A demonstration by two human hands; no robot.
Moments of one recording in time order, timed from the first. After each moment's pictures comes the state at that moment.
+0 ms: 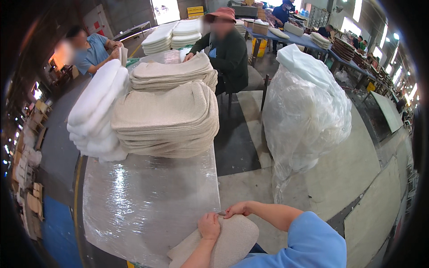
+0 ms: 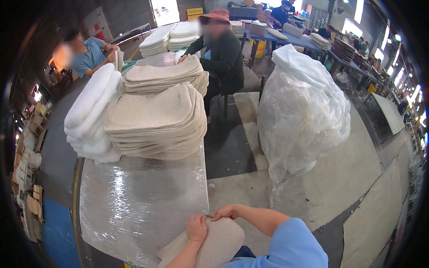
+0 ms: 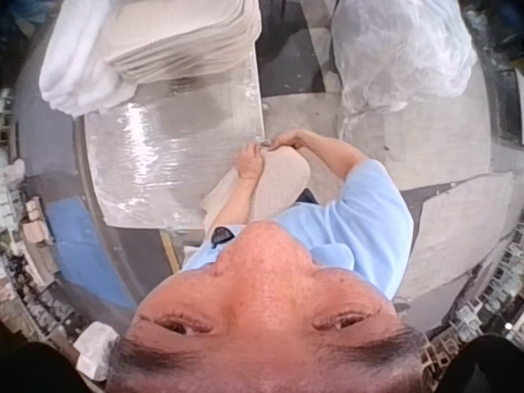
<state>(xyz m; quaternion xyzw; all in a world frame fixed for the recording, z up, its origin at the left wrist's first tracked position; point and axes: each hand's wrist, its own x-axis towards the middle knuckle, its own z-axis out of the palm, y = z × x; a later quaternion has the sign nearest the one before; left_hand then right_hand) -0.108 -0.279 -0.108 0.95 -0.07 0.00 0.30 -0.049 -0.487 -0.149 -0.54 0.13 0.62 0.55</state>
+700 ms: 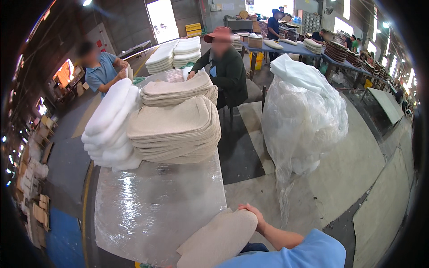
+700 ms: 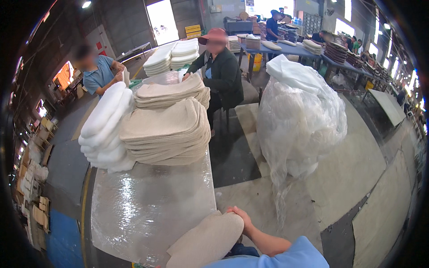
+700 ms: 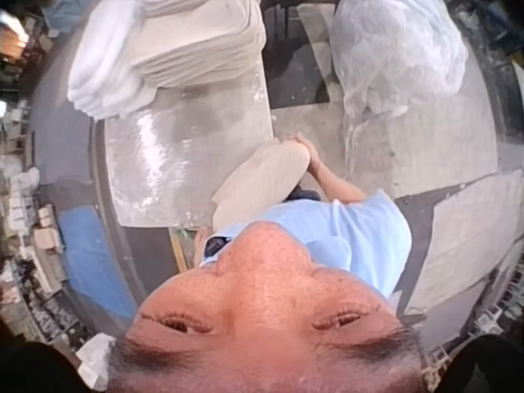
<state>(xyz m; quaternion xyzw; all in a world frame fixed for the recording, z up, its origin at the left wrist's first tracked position) -0.306 0.010 -0.011 0.84 0.23 -0.18 0.45 -0.167 -0.461 -0.099 -0.33 0.25 0.11 0.90</state>
